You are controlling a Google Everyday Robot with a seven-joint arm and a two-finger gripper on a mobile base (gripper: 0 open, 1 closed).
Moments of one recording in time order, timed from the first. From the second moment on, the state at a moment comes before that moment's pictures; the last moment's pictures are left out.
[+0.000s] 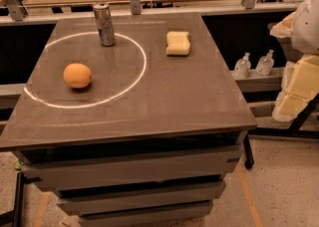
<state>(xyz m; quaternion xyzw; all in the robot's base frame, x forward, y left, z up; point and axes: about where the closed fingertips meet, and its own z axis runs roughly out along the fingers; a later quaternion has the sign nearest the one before) 0.438 -0.217 0.976 -0.60 0.78 -0.03 0.16</state>
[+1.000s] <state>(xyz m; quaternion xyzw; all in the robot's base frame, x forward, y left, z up) 0.451 -0.204 0.973 -0.62 0.75 0.02 0.23</state>
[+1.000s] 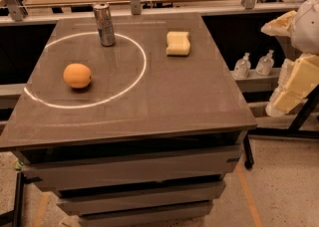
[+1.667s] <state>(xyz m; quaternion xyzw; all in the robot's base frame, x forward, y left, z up) 0.486 -0.131 0.944 -0.62 0.70 0.16 0.33</state>
